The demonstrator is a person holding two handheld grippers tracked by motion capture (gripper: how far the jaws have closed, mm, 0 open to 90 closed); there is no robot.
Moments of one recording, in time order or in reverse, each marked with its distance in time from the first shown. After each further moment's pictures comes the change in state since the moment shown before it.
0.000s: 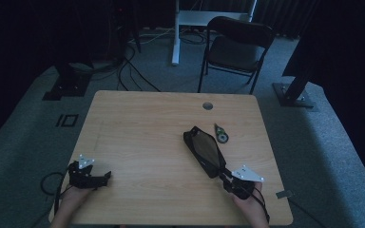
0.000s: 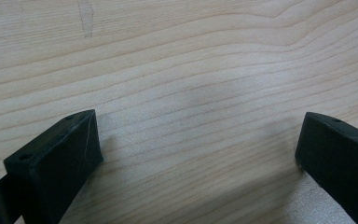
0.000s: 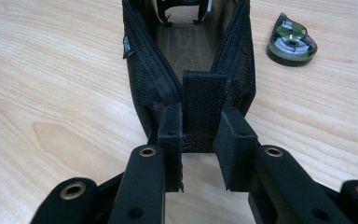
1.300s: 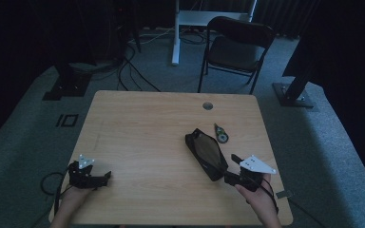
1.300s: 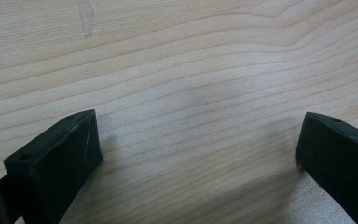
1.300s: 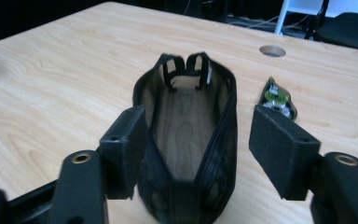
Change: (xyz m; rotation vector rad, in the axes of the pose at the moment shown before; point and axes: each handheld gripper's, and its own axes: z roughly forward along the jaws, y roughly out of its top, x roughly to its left) left arm 0.000 0.000 0.000 -0.001 0.000 0.000; right arm -0.013 0.046 -0.021 -0.123 0.049 -0.008
